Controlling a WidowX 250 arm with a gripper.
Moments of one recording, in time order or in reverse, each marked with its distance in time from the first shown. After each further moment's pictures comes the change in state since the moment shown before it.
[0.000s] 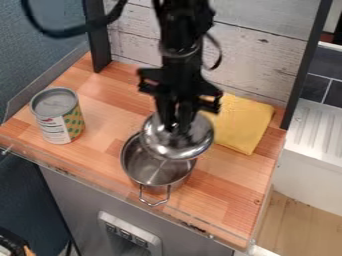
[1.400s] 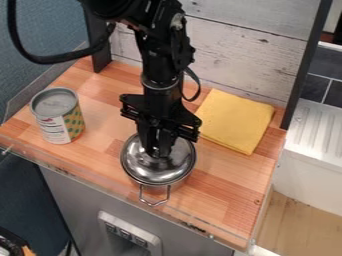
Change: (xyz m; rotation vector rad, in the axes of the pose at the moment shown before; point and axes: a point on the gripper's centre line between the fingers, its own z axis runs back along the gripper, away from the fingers) arm -0.020 0.013 -0.027 0.043 0.038 -0.010
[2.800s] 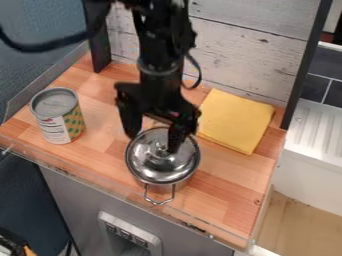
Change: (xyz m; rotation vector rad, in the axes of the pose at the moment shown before) arm -0.007 0.001 0.033 0.010 0.010 -0.004
